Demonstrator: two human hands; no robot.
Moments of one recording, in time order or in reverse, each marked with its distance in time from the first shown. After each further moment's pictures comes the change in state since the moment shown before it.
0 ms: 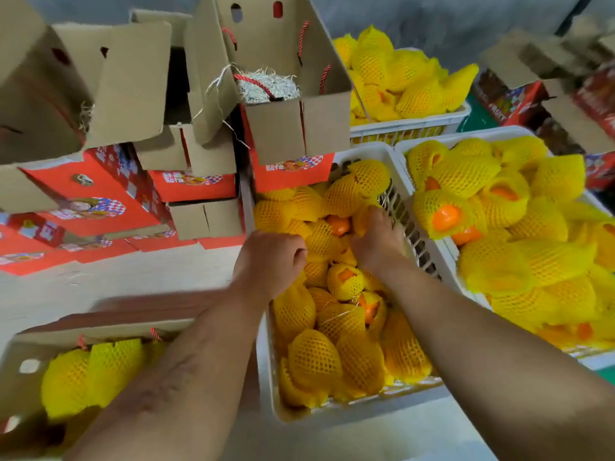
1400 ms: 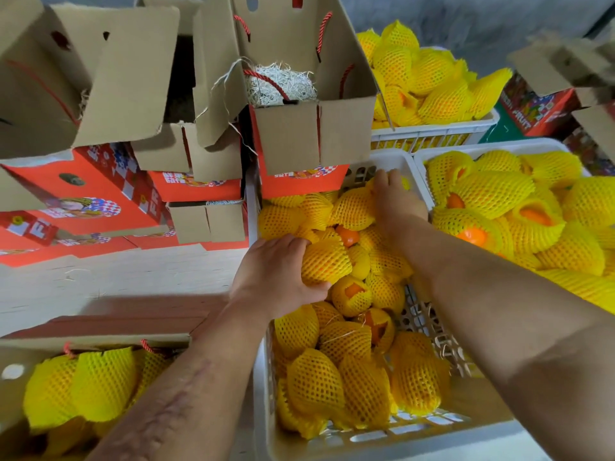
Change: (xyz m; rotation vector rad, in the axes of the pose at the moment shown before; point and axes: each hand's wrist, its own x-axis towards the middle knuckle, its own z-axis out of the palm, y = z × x) left_hand 0.005 -0.001 0.003 0.016 -0.087 -0.095; right_hand 0.096 -0.024 -0.029 -0.486 0.074 -0.190
